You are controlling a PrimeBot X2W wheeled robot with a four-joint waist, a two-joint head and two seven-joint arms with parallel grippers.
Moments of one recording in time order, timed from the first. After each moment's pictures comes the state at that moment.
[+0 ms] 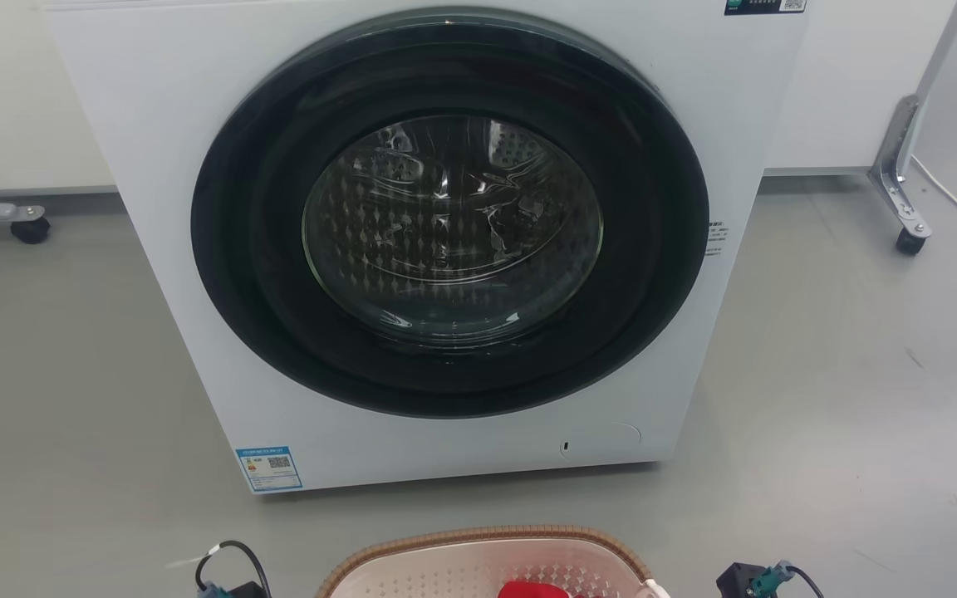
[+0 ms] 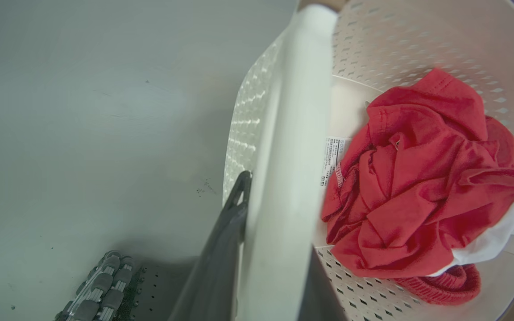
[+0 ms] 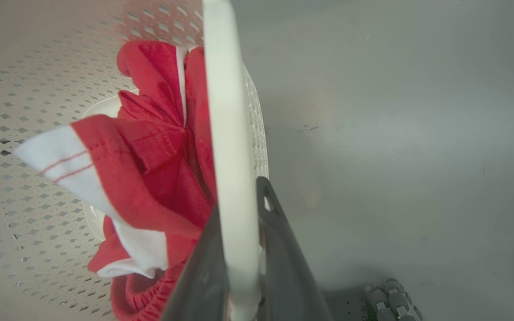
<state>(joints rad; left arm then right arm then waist) -0.48 0.00 -0.26 1.30 -0.74 -0.10 0.41 -0.50 -0.02 0.55 1.26 0.74 0.14 0.33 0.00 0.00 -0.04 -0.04</state>
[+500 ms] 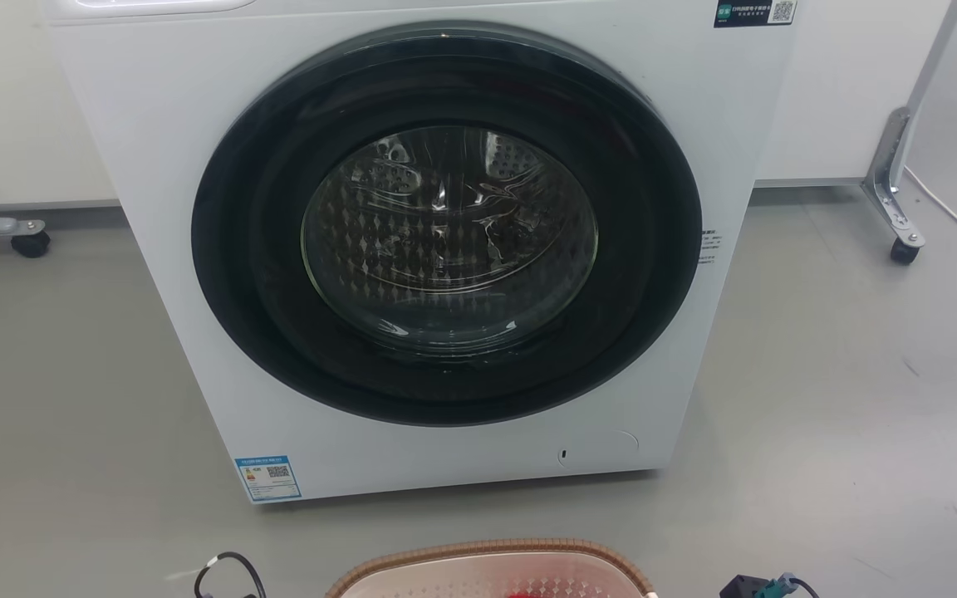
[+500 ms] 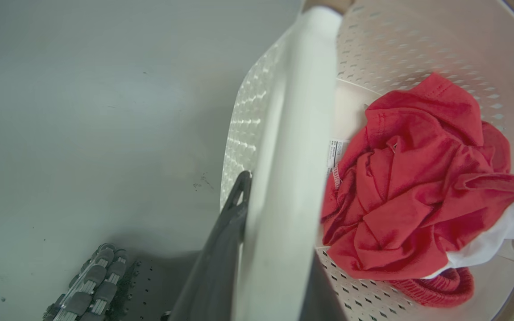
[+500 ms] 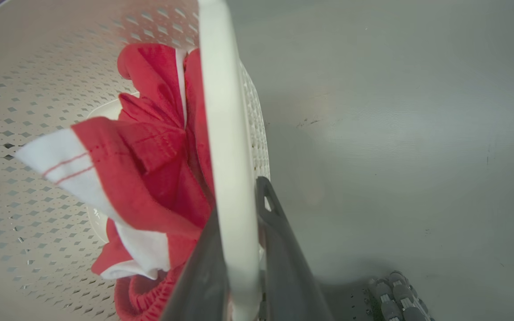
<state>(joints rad) -0.46 0.00 -0.28 1.30 -0.79 -0.08 0.41 -0.48 -0.01 0.55 1.27 0.76 0.14 0.34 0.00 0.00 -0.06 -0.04</state>
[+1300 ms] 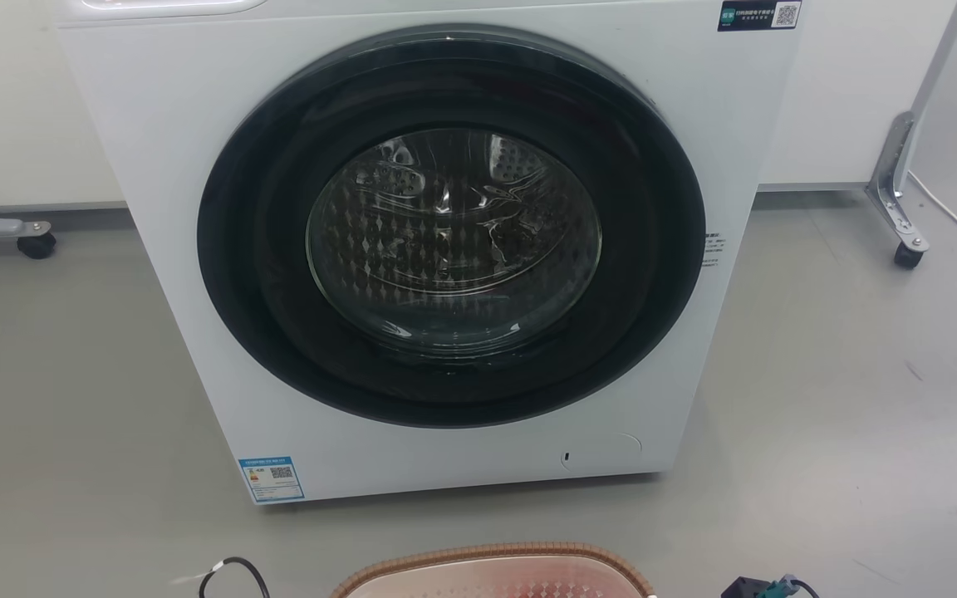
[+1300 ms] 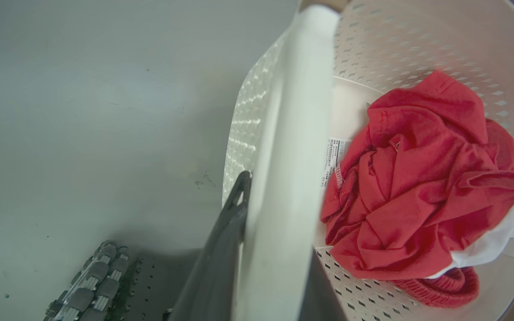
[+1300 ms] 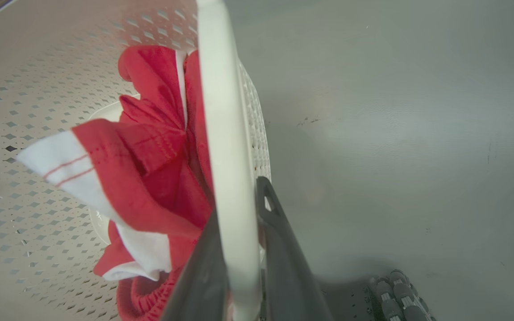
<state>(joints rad) -0.45 0.00 -0.33 1.28 -0.83 -0.06 0.41 -0.48 -0.01 0.55 1.27 0.77 0.14 0.34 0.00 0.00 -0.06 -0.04</state>
